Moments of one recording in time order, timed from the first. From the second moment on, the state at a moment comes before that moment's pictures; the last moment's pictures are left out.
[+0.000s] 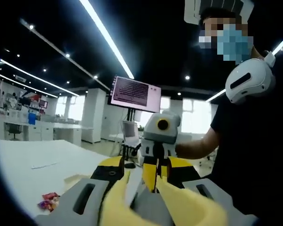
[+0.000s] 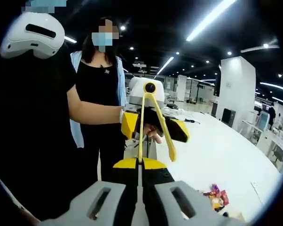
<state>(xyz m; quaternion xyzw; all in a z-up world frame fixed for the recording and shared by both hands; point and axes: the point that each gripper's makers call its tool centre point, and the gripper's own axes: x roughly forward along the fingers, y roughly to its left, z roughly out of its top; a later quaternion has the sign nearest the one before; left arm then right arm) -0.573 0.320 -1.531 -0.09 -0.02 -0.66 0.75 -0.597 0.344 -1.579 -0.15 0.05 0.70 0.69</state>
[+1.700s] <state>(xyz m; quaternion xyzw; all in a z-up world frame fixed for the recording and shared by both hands) -0.578 0.320 -1.537 -0.05 0.00 -0.66 0.75 -0.596 0.344 -1.572 -0.19 0.03 0.69 0.70</state>
